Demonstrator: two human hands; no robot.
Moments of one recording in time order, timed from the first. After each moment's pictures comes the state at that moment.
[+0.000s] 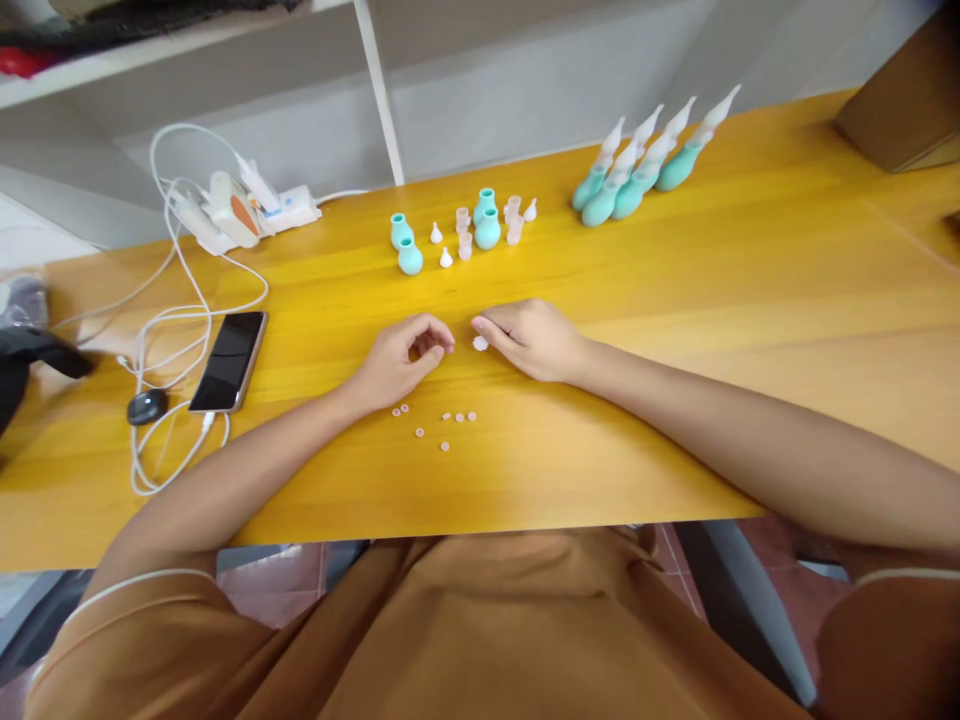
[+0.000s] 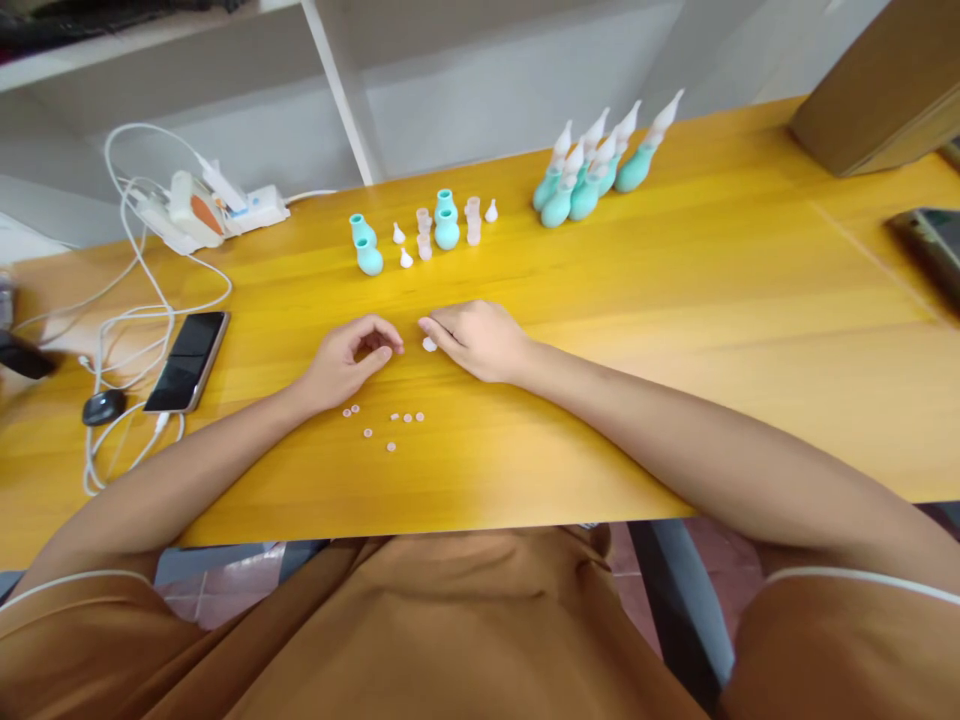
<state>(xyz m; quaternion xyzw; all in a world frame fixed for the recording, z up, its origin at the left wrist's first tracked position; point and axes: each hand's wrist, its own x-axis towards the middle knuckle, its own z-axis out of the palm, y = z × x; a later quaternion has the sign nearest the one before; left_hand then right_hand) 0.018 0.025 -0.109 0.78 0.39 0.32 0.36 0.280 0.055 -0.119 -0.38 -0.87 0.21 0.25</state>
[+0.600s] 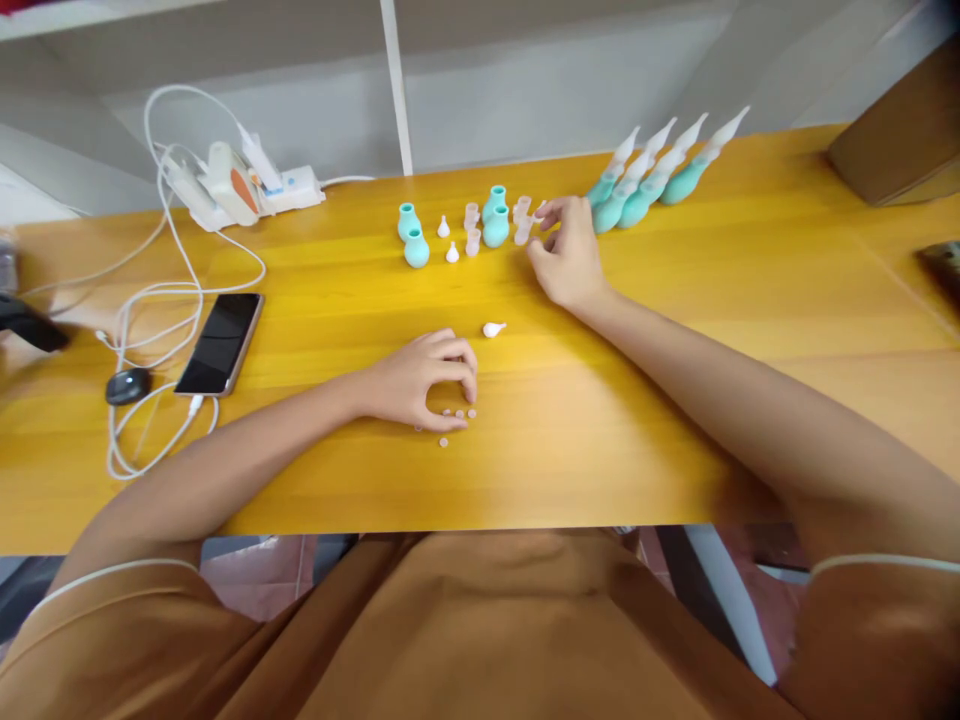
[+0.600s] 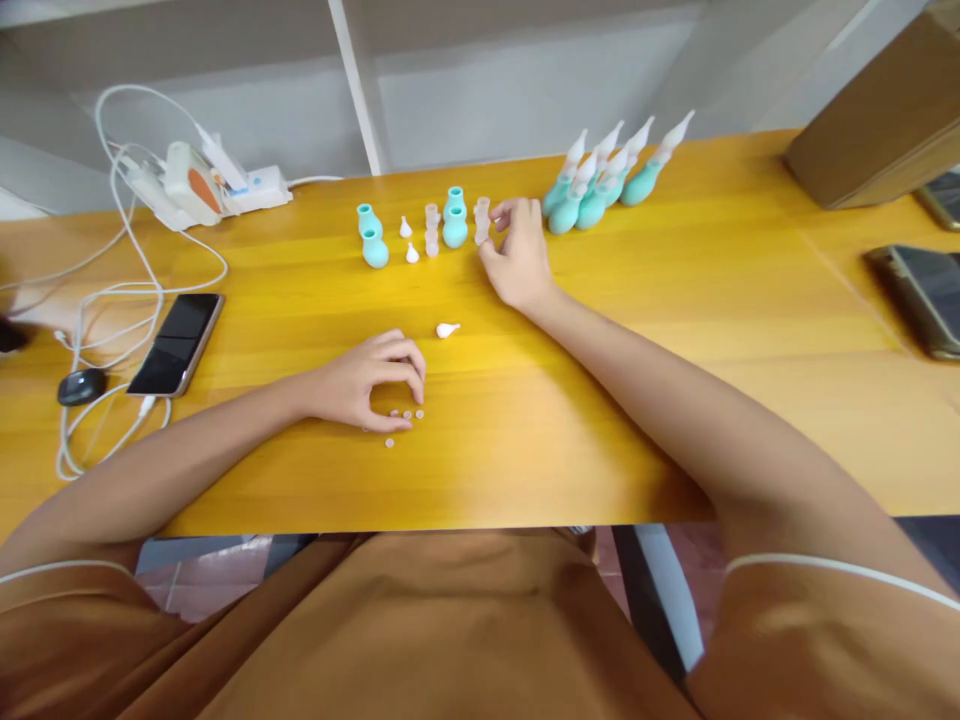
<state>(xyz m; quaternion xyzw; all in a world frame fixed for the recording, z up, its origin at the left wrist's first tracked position) 0.025 0.017 -0.099 0.92 0.20 0.18 0.29 0.315 0.168 -0.149 -0.51 -0.71 0.14 0.45</state>
